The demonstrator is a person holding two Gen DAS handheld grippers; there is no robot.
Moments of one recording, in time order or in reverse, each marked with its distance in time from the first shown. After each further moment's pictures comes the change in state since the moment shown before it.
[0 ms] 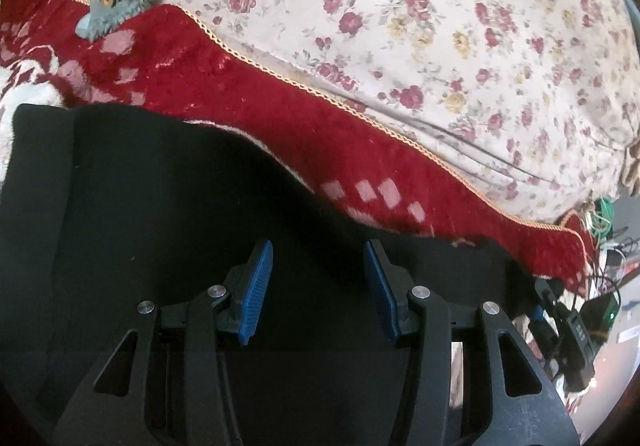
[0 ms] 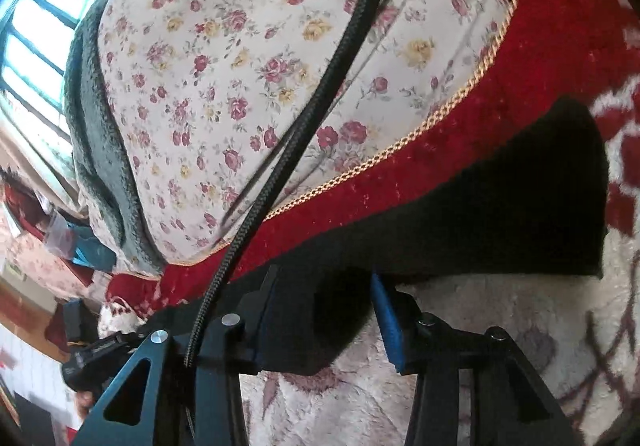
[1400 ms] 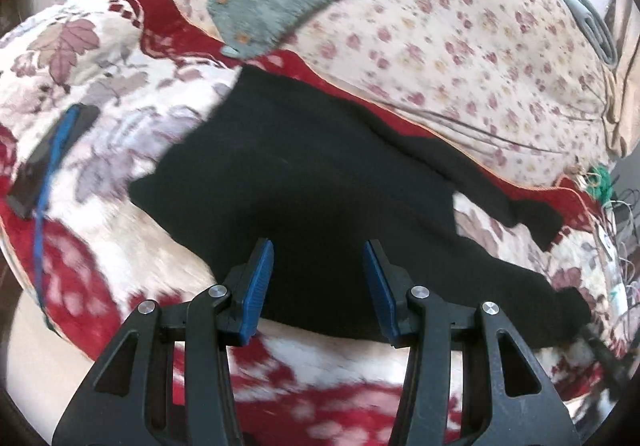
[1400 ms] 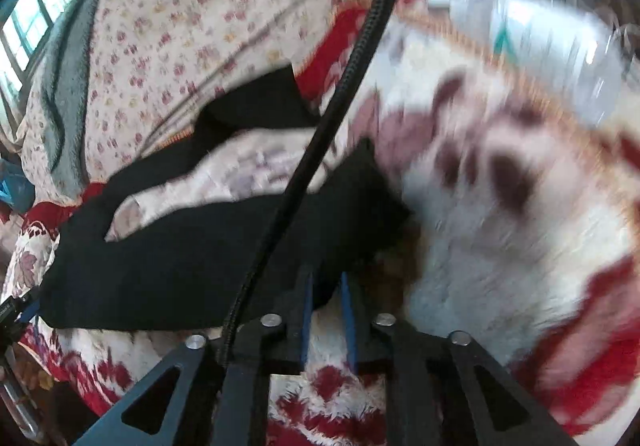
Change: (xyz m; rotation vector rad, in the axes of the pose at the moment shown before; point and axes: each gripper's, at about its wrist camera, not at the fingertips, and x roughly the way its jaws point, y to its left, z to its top) left arm -0.159 0.053 -0.178 0.044 -0.285 0.138; right arm -0.221 -0.017 -0.137 -0.225 -0.084 -0.453
